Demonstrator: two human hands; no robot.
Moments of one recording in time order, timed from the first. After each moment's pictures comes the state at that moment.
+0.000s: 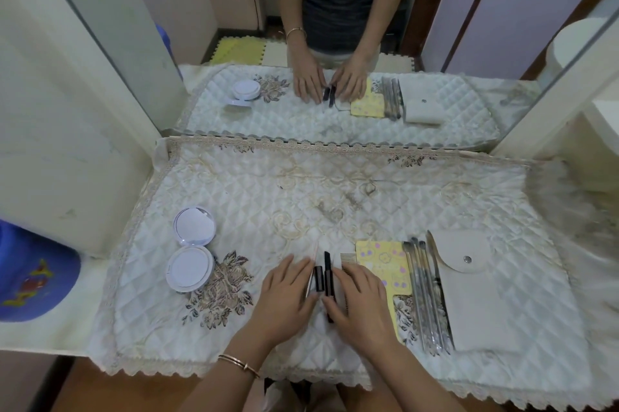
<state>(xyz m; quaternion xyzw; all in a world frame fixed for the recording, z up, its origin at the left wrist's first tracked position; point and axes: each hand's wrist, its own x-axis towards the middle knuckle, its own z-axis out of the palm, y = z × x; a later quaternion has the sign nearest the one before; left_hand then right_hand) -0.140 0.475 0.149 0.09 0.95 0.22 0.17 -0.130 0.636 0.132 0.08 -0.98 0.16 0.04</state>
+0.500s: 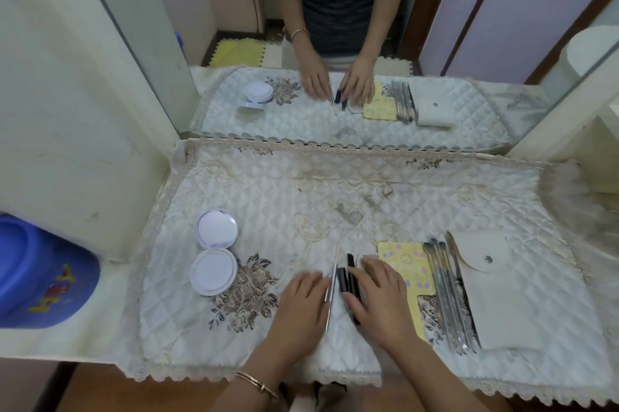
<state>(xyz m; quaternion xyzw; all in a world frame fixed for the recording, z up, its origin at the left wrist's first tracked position) -0.123 0.457 0.147 0.11 0.96 0.25 0.09 -0.136 0.623 0.140 0.07 -0.98 0.16 0.05</state>
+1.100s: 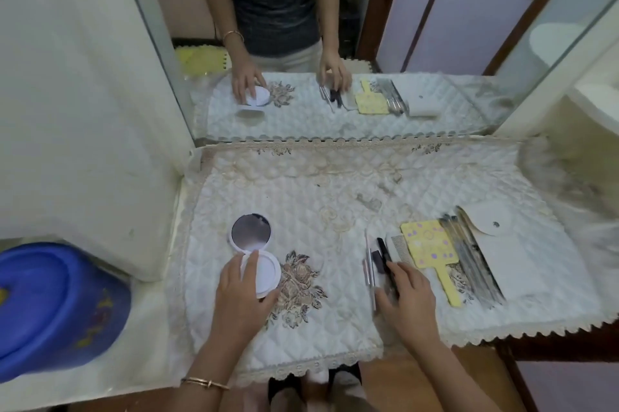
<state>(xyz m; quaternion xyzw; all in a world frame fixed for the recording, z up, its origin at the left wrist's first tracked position) -0.139 0.286 0.134 0.04 0.97 0.25 0.06 -0.096 0.561 0.146 -0.15 -0.96 0.22 0.03</state>
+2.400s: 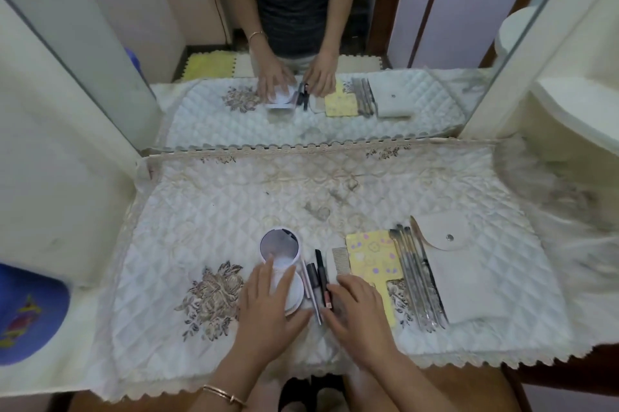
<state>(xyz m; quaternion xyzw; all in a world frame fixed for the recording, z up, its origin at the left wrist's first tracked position) -0.118 0.456 0.152 0.06 0.98 0.20 0.06 -0.099 0.633 0.124 0.06 -0.97 0.22 0.06</state>
